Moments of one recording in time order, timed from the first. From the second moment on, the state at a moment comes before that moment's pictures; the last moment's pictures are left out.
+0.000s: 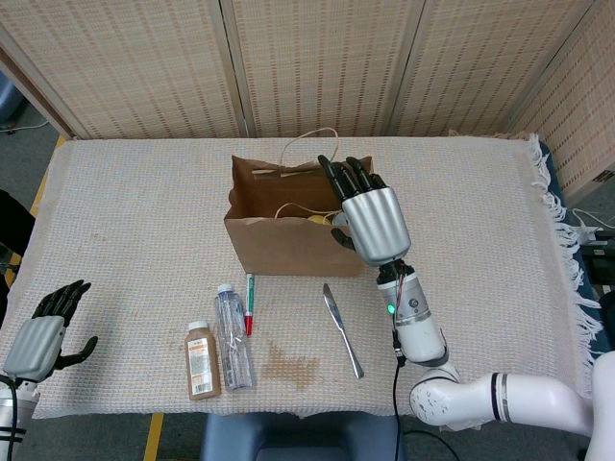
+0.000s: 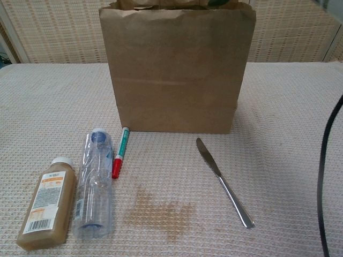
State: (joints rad) left arm -0.19 -1.10 -0.03 -1.64 1.42 1.30 -0.07; right arm 0.83 -1.45 0.40 -1.87 -1.11 1.37 -0.78
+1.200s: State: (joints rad) left arm -0.22 -1.12 0.02 -1.57 1.66 1.35 -0.05; right arm 0.18 -1.23 -0.08 -1.55 -1.76 1.75 -0.01
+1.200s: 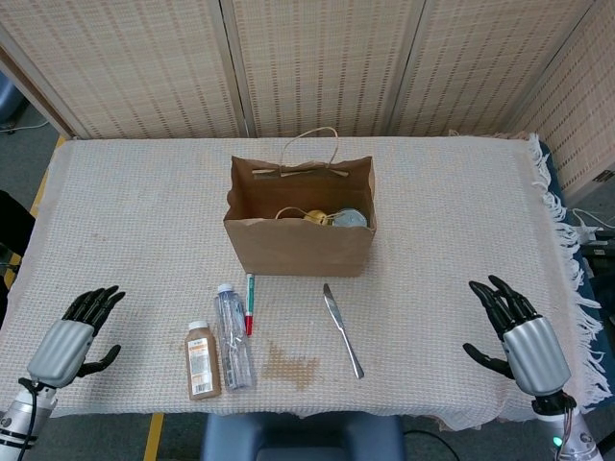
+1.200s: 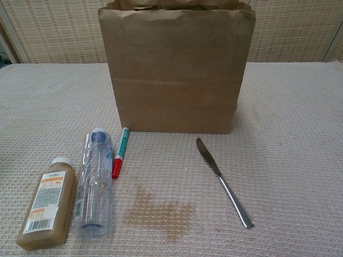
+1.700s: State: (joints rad) left arm -0.58 -1.20 0.04 -1.29 2.25 1.33 0.21; right arm 0.18 -1.24 -0.05 -1.57 -1.74 1.68 0.03
